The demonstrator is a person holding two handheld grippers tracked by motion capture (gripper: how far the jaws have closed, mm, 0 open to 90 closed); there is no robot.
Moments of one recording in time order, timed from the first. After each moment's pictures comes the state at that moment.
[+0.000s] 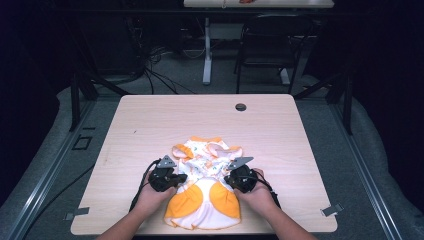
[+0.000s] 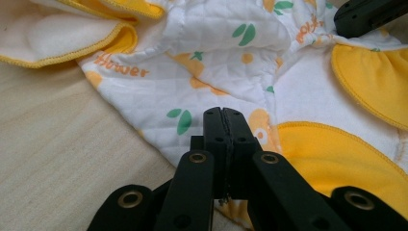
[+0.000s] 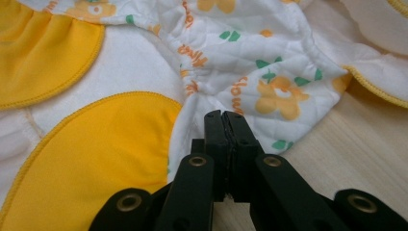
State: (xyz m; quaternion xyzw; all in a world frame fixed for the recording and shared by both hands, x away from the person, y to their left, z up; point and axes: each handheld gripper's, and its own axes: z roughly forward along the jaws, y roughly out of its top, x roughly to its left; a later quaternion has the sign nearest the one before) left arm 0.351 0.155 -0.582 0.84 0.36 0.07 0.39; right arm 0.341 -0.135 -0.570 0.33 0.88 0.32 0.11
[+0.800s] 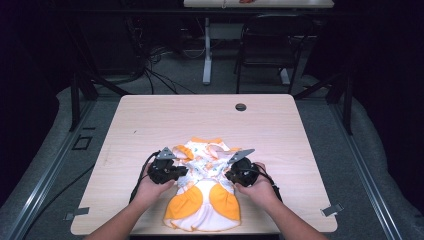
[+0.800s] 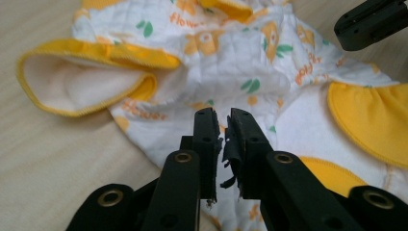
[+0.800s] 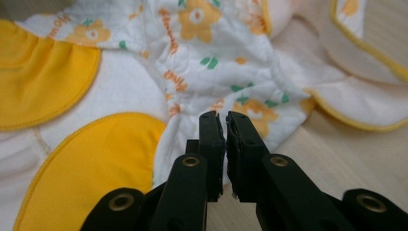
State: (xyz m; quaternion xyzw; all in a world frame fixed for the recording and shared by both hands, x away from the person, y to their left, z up) left arm 0.367 0.153 -0.551 0.84 0.36 0.08 0.40; right arm 0.352 -0.137 -0.545 0.34 0.88 0.31 0.10
